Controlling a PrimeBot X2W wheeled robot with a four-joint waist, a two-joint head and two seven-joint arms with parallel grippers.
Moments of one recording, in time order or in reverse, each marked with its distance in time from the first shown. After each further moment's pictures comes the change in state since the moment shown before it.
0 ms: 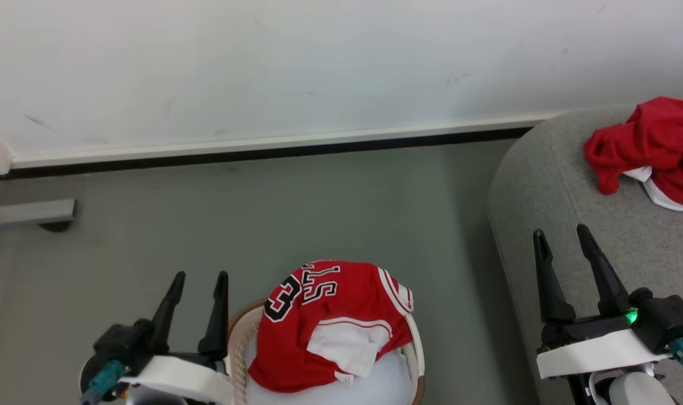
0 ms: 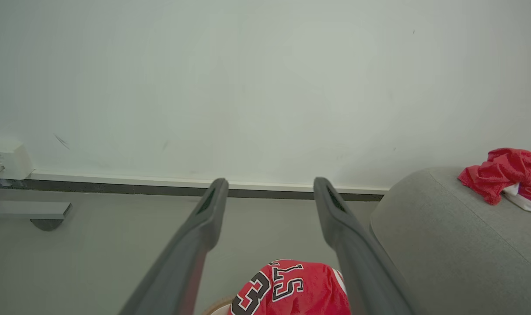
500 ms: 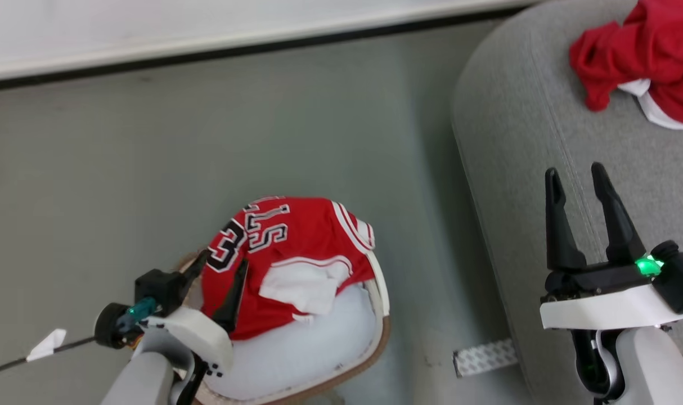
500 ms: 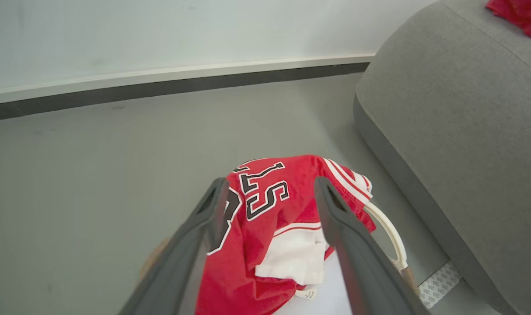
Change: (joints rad) left arm -0.293 0.118 -0.207 0.408 -0.003 -0.006 0.008; right arm -0.119 0.012 -0.004 -0.067 0.044 0.000 -0.002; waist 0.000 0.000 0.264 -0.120
